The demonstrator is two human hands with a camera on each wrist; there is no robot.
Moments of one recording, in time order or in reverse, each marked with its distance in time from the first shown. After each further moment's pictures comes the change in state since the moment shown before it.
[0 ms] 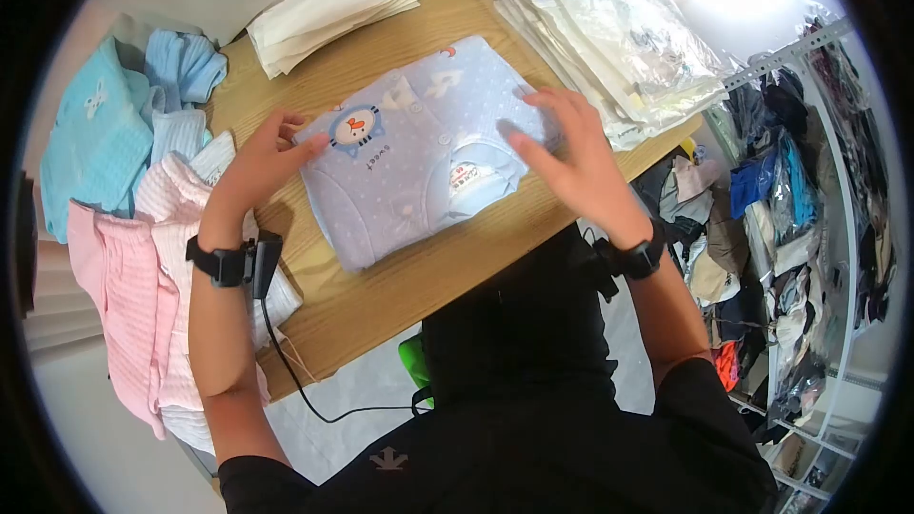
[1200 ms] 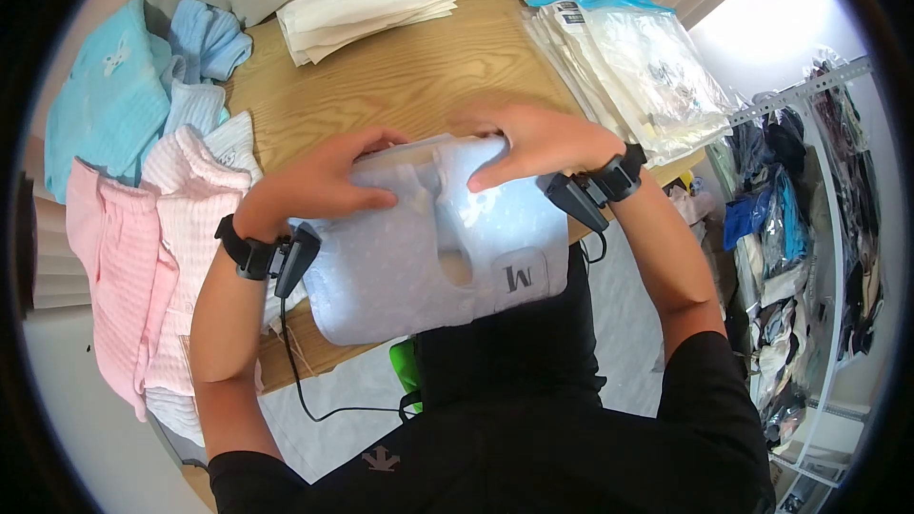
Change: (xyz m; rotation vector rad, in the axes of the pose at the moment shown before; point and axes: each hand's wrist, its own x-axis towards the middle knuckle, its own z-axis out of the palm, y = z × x) left_hand -0.014 0.019 0.016 -0.158 -0.446 0.412; right_hand 0.086 -0.017 0.020 0.169 -0.851 -0.101
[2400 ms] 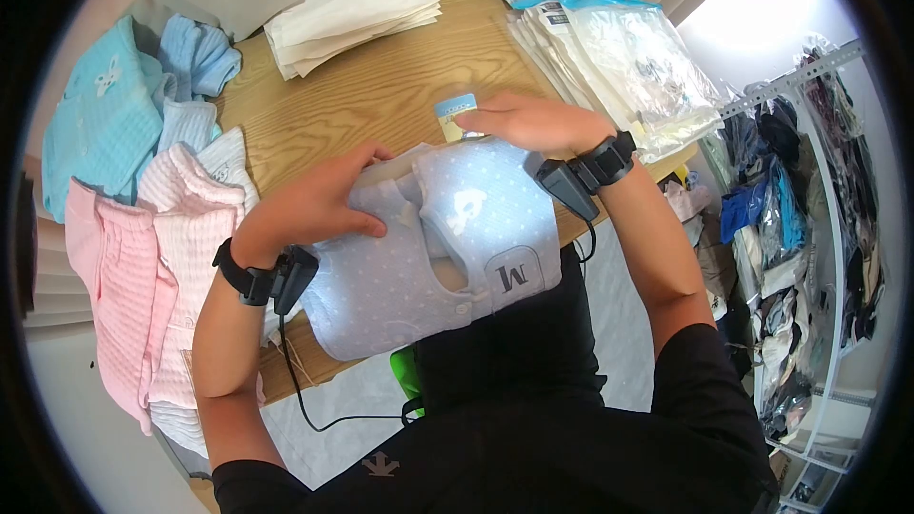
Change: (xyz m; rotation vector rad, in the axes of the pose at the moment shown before) left_hand -0.005 0.010 0.008 0.085 0.003 -0.011; right_hand 0.006 -0.001 -0.016 0.108 0.068 0.338
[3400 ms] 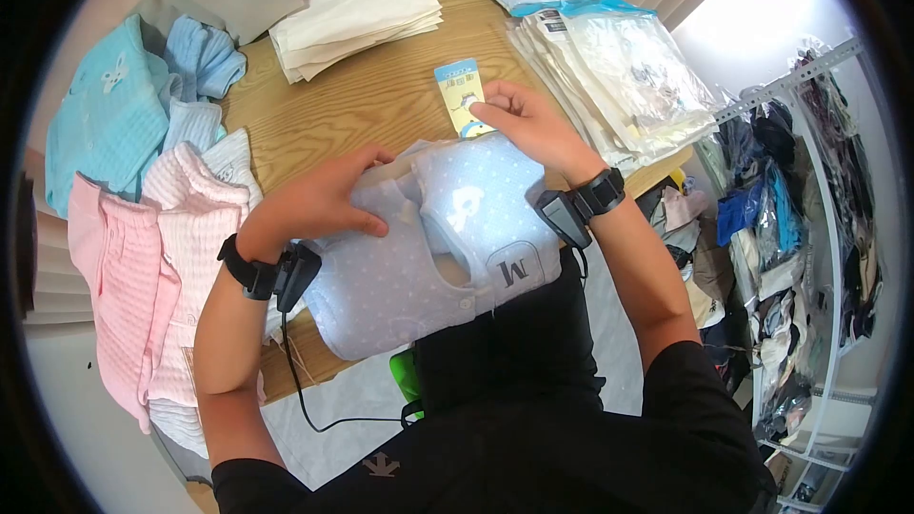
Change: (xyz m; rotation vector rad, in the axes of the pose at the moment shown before) left_hand 0.001 -0.001 -0.003 -0.016 -0.024 -0.062; right_hand 0.009 0.036 0.027 0.530 0.286 -0.264
